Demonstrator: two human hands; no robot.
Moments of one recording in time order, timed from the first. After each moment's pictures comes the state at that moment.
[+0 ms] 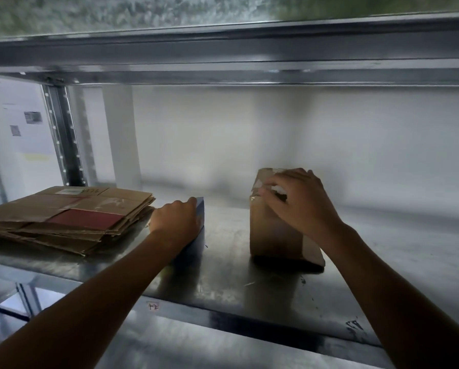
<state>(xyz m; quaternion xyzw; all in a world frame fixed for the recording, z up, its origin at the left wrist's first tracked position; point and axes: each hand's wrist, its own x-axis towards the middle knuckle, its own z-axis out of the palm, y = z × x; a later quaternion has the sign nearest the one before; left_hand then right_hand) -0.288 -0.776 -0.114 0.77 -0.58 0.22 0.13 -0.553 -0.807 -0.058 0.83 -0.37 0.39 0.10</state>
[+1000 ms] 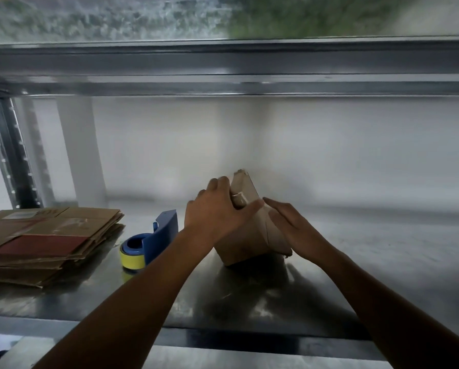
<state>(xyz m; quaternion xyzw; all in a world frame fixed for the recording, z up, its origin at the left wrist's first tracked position) -0.400 -0.794 -0.067 0.66 -0.67 0.09 0.33 -0.608 -0.837 -0.119 0.78 -0.42 0.41 -0.22</state>
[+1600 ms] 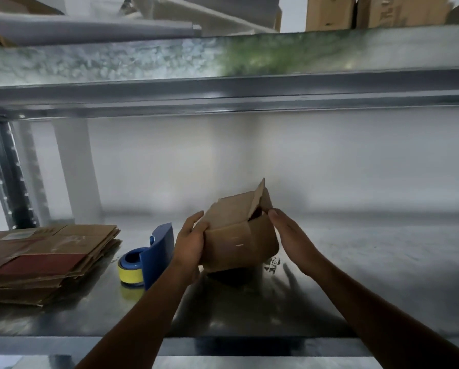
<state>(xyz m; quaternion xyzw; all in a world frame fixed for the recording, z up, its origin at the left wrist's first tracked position) -0.373 -0.793 -0.118 0.53 -0.42 -0.40 0.62 -0.598 -0.806 -0.113 0.65 -0.43 0.50 -0.38</state>
